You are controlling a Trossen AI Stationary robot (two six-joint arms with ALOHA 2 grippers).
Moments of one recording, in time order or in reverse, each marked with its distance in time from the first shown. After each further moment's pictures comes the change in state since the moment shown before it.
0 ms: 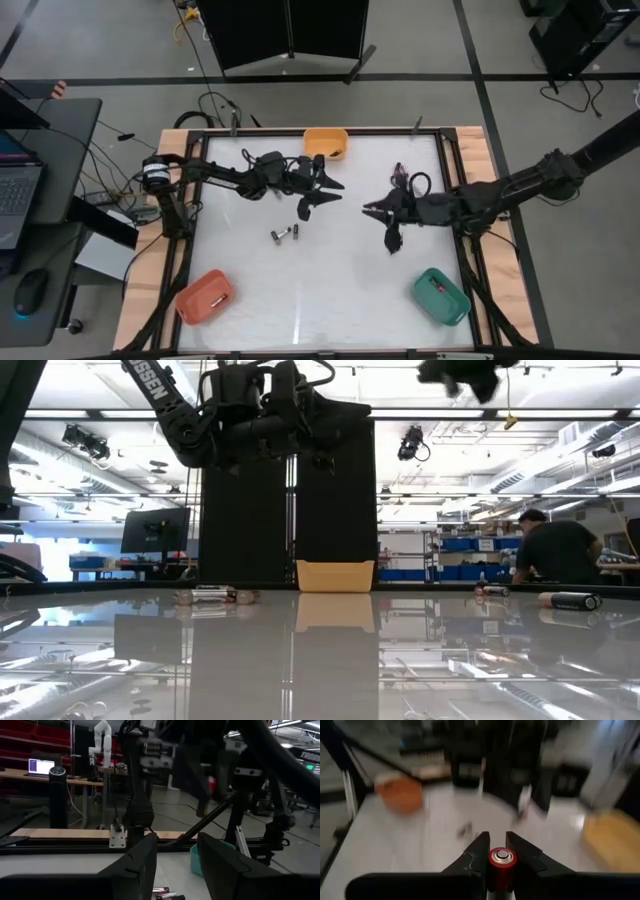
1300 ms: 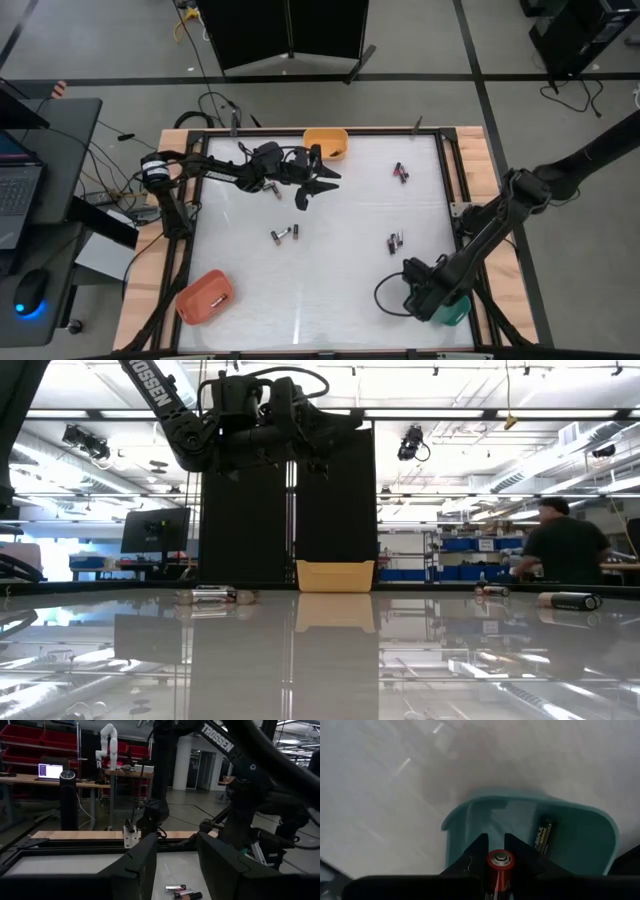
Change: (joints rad) left arm 0.082 -0.004 0.000 0.000 0.062 0.024; right arm 0.503 0.531 0.157 -0.732 -0.560 1.248
